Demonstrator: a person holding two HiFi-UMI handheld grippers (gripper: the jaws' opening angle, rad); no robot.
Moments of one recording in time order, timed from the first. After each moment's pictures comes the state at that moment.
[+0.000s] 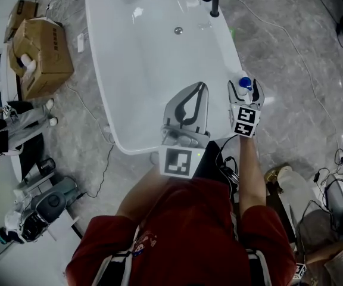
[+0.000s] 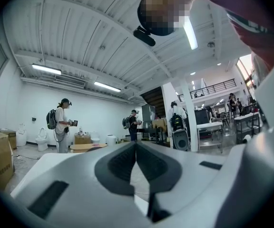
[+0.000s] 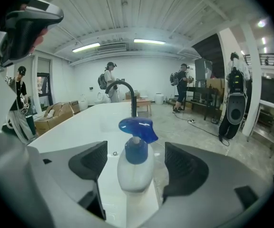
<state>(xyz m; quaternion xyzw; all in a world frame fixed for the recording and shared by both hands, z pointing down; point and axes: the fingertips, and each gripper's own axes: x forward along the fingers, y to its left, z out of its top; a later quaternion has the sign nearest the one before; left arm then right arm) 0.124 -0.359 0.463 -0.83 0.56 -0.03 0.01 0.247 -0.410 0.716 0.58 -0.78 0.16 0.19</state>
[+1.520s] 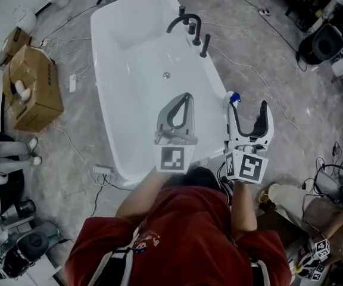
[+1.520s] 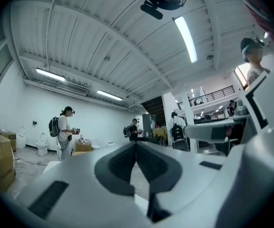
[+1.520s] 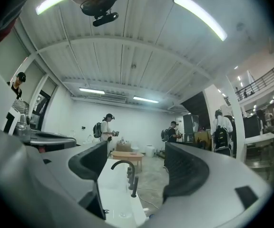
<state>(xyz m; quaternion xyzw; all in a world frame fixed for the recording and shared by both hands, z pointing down) 0.031 -0.296 0.366 -0.83 0.56 0.04 0.05 0.180 -0.281 0.349 0.65 -0.75 -0.07 -0.02</state>
